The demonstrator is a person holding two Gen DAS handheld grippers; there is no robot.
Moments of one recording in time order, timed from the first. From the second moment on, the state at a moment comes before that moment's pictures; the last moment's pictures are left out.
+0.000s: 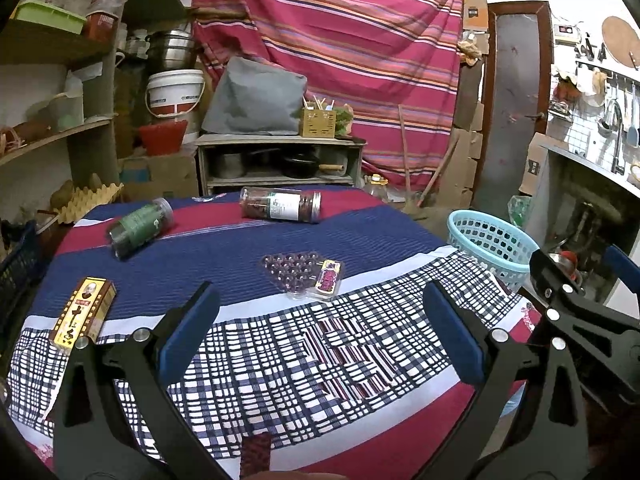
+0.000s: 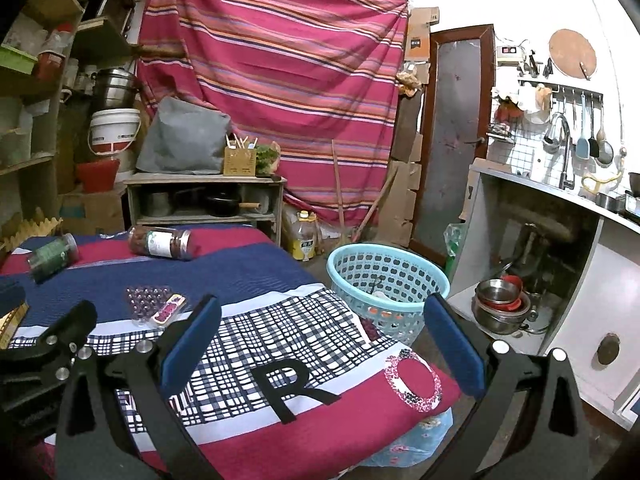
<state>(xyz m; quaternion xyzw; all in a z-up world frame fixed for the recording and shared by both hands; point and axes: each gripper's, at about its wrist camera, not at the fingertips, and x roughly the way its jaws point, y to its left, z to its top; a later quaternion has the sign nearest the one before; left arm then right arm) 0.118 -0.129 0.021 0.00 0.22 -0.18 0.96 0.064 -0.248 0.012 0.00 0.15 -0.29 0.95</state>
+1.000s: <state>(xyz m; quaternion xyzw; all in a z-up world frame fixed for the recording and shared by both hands) 0.126 -0.121 0.019 -0.01 0.22 -0.17 0.96 0.051 -0.254 0.011 0.01 0.15 -0.31 0.94</state>
